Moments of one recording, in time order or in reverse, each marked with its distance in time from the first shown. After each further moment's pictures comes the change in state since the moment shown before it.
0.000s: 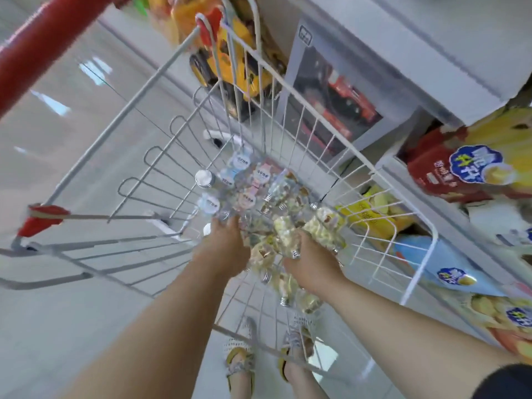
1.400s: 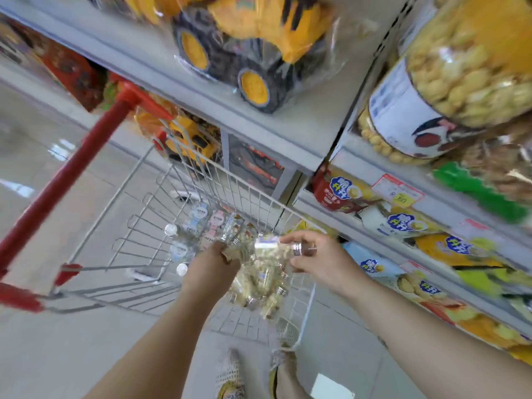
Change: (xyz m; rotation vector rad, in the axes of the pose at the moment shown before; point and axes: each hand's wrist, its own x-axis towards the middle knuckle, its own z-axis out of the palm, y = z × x) left_hand -0.096 0.072 -0.040 -0.144 0.209 0.099; right_hand -0.146 0.021 -0.139 0.684 0.168 -0.213
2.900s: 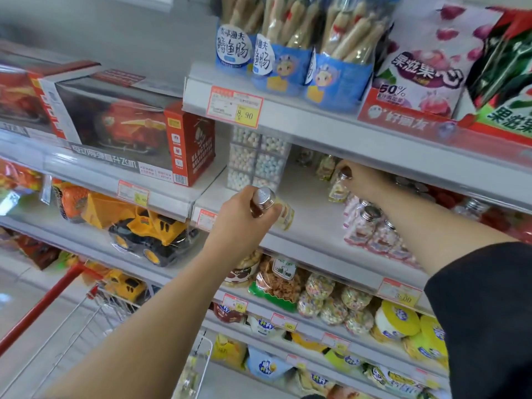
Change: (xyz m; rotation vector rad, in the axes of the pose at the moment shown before) left_hand -0.284 0.390 -0.170 -0.381 0.366 0.890; right_hand -0.162 -0.208 -0.490 -0.874 0.805 -0.243
